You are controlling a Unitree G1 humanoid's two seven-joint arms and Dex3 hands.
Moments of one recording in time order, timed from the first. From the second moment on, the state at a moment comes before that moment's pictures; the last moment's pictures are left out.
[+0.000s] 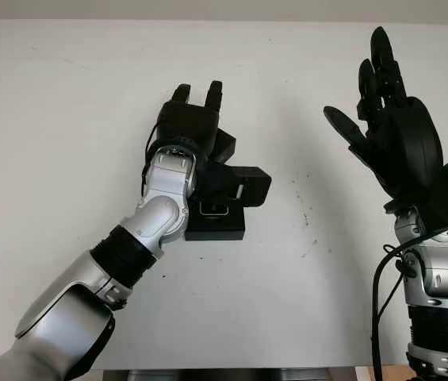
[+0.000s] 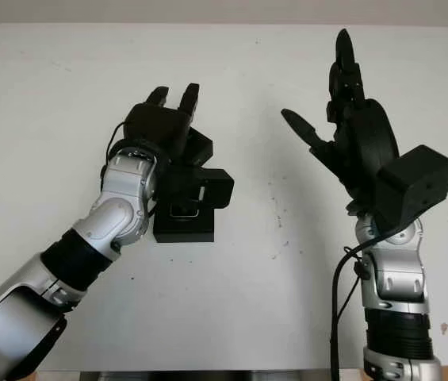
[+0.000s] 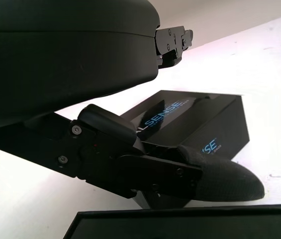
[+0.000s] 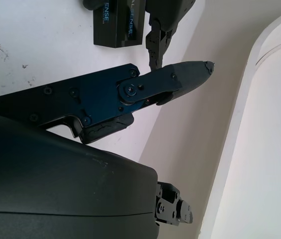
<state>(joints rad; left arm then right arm) -0.88 0.26 -0.58 0.27 1.28 0.60 -0.48 -0.38 -0.33 -0.18 -0.06 0.14 0.03 0.21</state>
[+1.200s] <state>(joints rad) -0.99 0.38 -0.46 0.45 0.99 0.26 -0.18 -0.37 -0.33 -0.21 -0.06 0.14 0.02 0.22</state>
